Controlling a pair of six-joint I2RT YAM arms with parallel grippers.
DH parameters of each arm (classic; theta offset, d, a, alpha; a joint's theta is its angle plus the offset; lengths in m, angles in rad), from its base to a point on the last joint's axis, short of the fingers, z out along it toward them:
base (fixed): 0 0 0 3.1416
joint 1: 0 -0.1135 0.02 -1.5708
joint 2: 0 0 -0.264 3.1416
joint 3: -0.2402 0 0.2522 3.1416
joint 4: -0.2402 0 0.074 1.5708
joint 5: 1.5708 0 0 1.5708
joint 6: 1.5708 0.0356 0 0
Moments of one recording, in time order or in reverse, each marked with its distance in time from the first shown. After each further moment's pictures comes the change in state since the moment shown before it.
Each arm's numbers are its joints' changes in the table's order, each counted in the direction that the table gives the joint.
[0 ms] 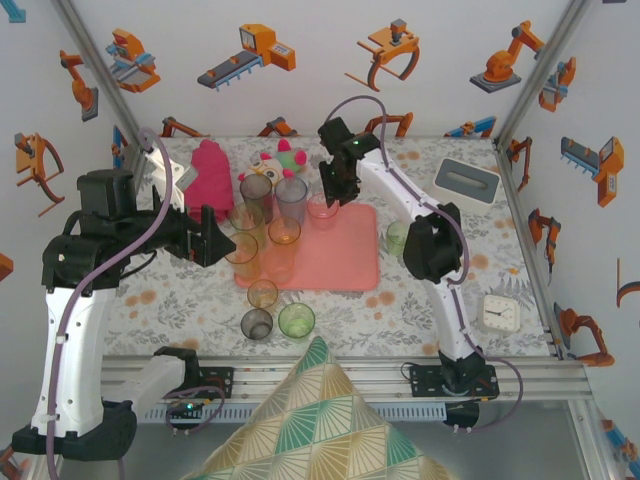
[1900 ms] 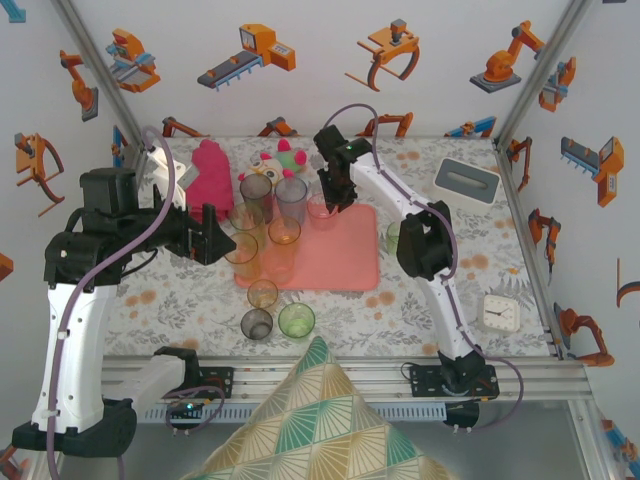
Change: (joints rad) left arm 0.003 -0.013 0.000 0.000 -0.014 0.000; right arm -0.005 -0.080 -0.021 -0.002 0.029 0.000
